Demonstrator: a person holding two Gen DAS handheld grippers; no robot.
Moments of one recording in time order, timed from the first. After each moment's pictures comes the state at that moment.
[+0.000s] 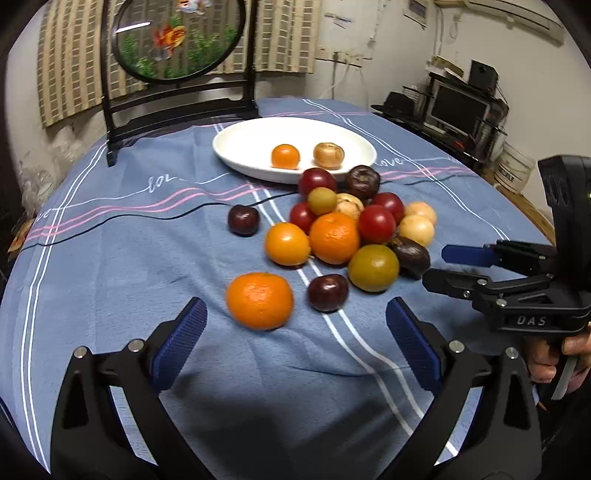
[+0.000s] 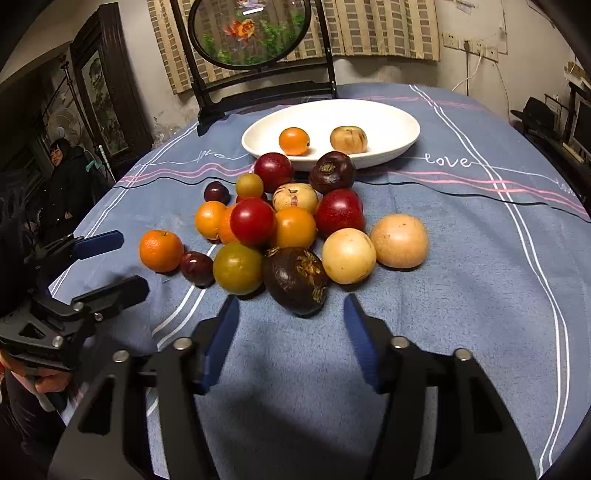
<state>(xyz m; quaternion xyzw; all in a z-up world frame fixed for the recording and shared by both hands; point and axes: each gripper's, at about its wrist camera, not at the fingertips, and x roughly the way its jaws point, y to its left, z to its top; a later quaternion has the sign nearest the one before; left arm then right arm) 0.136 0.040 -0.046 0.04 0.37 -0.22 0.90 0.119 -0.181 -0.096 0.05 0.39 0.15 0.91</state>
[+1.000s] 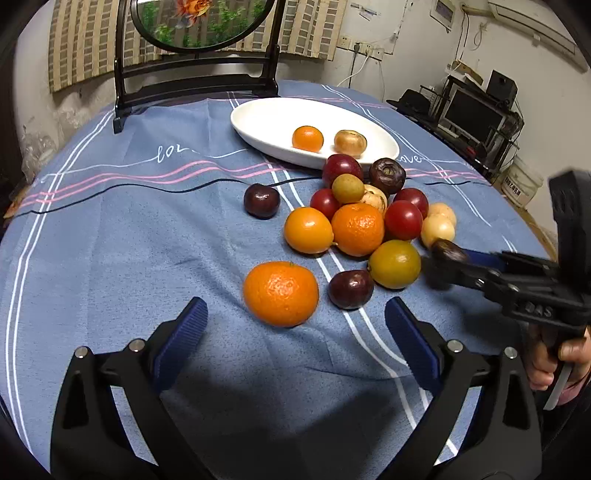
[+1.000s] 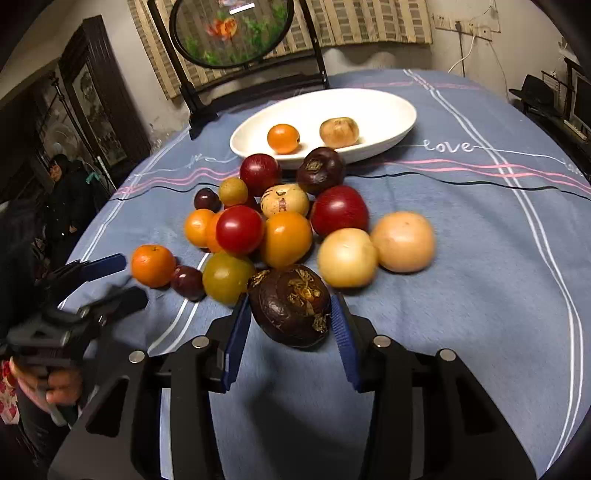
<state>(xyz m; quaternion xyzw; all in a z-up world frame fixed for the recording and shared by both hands) 0.155 0.053 -0.057 0.00 0.41 -0.21 0.89 0.127 -0.193 -0.098 0.09 0.40 0.16 0.90</state>
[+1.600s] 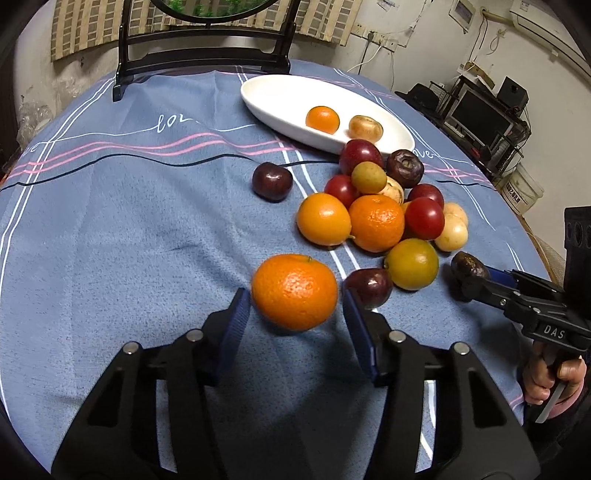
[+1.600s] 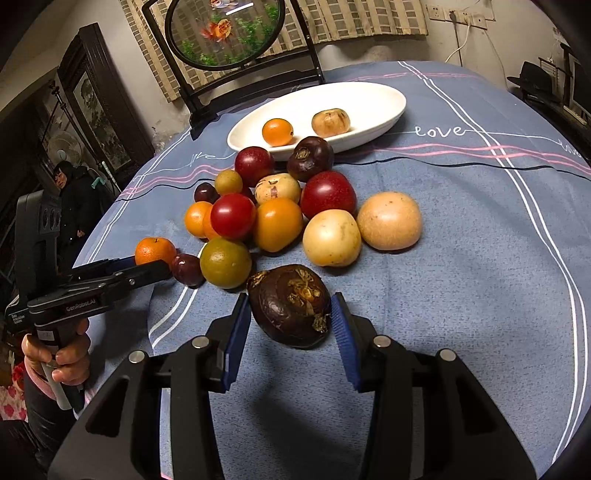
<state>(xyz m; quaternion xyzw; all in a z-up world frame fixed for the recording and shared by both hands) 0.174 0.057 -0.072 -0.02 0.45 -0.21 0.87 0.121 -0.204 -0.103 0.11 0.41 0.17 0.89</state>
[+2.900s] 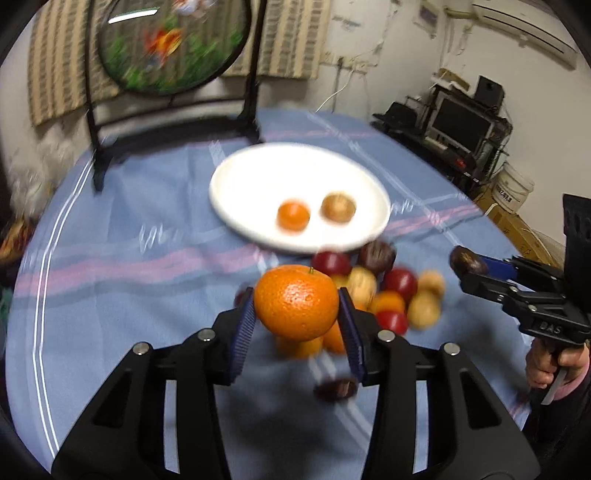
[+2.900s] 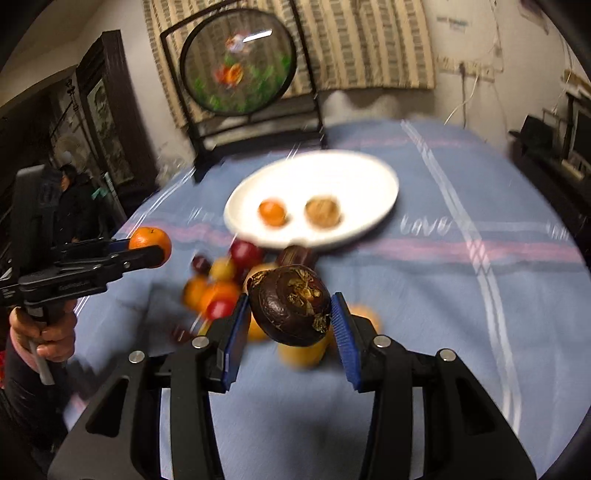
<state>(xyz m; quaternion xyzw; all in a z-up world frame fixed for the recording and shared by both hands) 0.220 0.024 0.008 0.03 0.38 -0.24 0.89 0.151 -0.226 -0.040 0.07 0.33 0.16 0.93</state>
